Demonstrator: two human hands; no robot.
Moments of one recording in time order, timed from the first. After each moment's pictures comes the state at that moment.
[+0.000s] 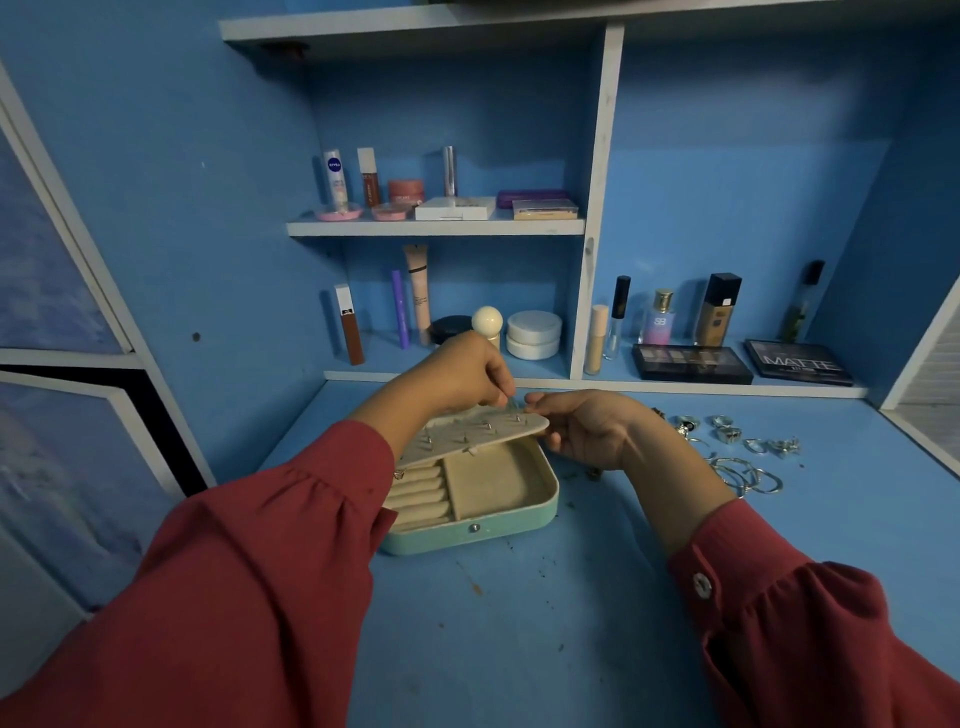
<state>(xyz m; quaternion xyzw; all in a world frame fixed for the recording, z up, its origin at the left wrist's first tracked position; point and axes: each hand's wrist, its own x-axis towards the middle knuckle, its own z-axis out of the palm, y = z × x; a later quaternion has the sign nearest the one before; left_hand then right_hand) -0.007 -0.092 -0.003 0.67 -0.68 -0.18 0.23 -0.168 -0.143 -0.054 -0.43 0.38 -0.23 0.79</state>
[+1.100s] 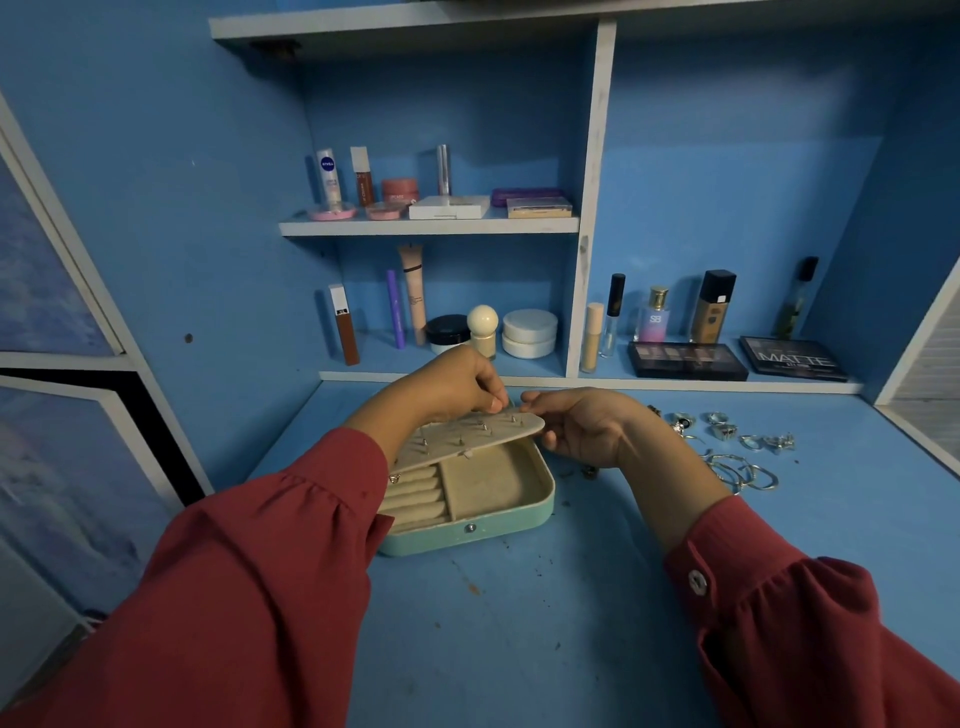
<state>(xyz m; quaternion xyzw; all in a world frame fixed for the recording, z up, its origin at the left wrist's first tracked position) -0.003 -0.093 -0.013 0.67 -0.68 -0.23 0.21 -0.167 -0.143 -0.053 -0.44 0.38 -0.23 0.78</state>
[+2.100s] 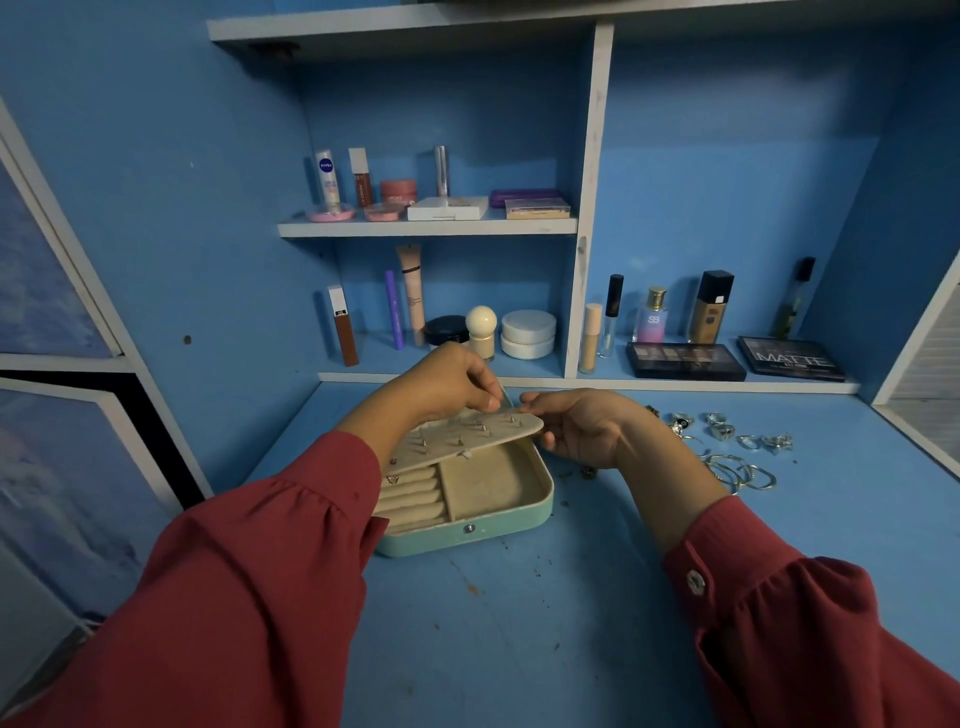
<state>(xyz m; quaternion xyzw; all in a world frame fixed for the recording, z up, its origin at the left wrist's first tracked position) 0.002 -0.089 -0.012 0.67 -0.65 -0.25 0.26 -0.168 -0.140 -0.052 -0.43 0.38 -0.24 0.78</state>
